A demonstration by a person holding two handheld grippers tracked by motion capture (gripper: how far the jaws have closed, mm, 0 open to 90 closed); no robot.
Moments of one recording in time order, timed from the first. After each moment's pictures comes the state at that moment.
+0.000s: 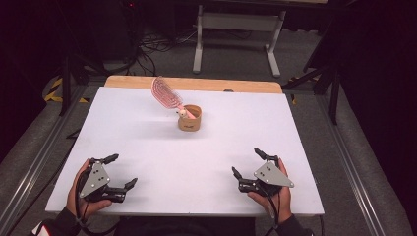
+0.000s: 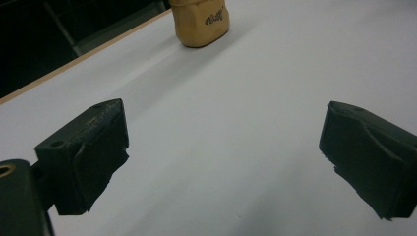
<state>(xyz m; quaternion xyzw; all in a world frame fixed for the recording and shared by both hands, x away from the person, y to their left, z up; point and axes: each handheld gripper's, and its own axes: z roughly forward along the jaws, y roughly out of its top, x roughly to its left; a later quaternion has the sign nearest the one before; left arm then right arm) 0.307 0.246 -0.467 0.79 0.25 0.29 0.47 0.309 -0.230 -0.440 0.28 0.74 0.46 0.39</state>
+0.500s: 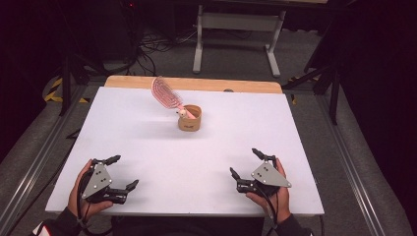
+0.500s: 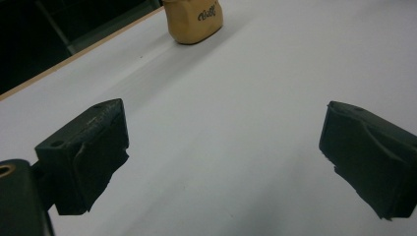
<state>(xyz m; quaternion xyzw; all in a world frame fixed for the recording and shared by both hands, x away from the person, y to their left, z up) 0.307 0.242 -0.469 0.80 0.24 0.29 0.47 0.309 -0.226 -0.440 0.27 0.75 0.46 0.39</state>
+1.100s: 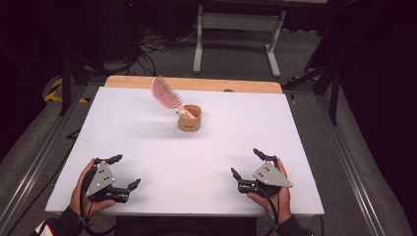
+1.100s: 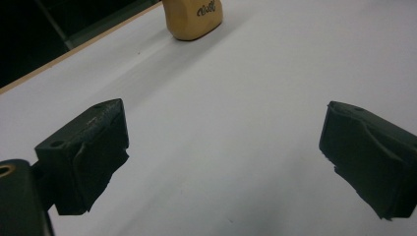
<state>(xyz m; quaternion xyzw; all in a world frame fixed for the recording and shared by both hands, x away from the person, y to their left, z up) 0.312 0.237 -0.471 0.80 0.25 0.28 0.47 0.309 -0.230 -0.442 0.28 0.75 0.46 0.39</state>
